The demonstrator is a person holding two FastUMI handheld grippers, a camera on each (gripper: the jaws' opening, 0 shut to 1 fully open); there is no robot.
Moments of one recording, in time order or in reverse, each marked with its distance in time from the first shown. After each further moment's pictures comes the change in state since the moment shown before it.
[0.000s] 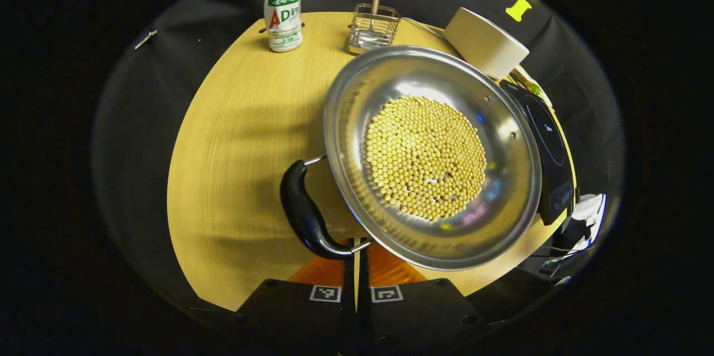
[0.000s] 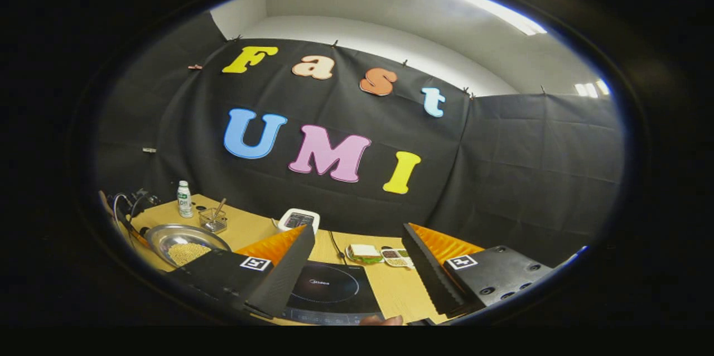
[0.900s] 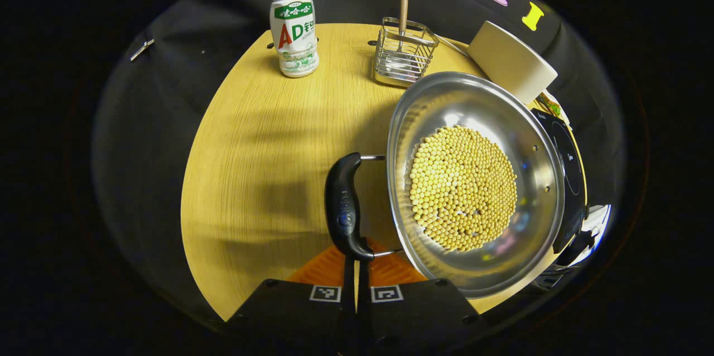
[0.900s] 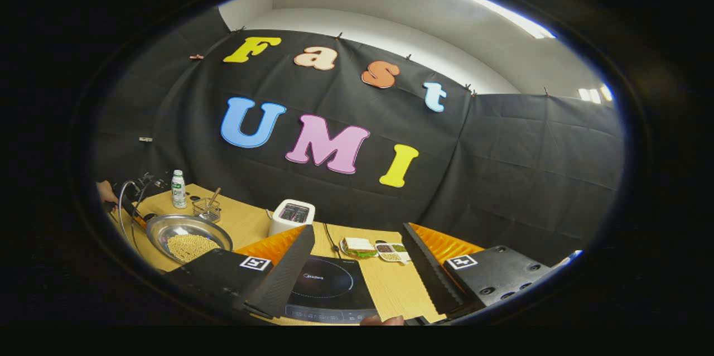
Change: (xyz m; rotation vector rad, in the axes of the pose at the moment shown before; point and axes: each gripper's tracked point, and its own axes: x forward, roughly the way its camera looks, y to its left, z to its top) left arm 0.022 0.029 0.069 0.009 -0.056 0.061; right arm 0.005 0.004 -0.014 -0.035 0.052 -0.015
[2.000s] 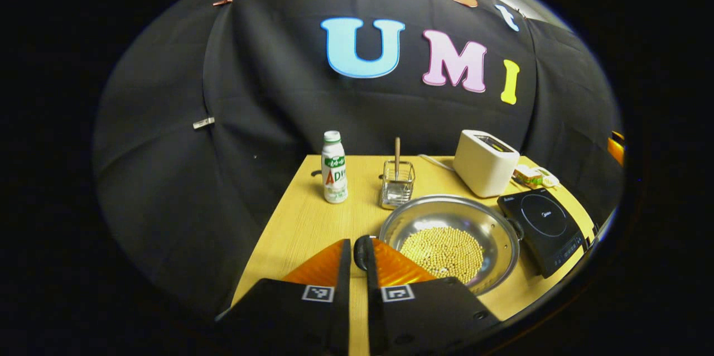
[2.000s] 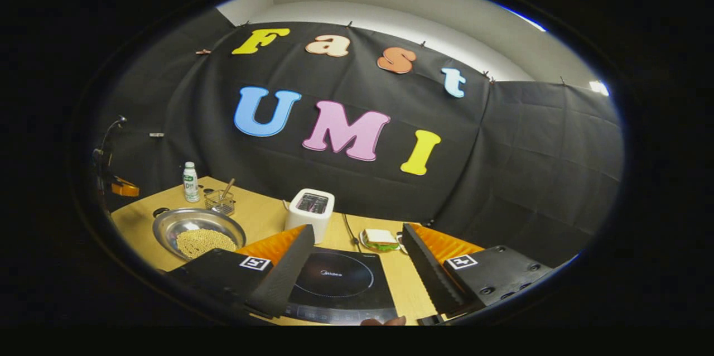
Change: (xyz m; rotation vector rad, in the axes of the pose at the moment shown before) left arm -0.165 -0.005 0.048 0.014 -0.742 0.131; right arm 0.034 0.042 -0.037 0.025 0.091 0.119
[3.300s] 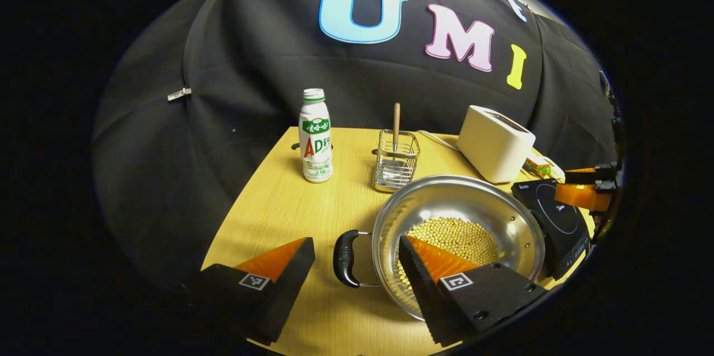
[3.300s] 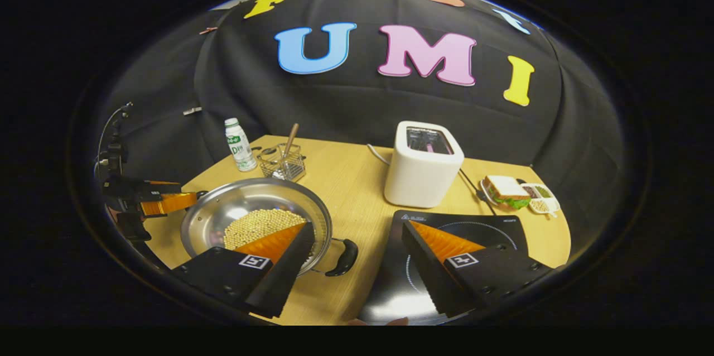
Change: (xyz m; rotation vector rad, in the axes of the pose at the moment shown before) left arm 0.101 -0.020 -0.062 -0.038 0.155 -0.056; right arm 0.122 0.210 -0.147 0.139 0.434 0.344
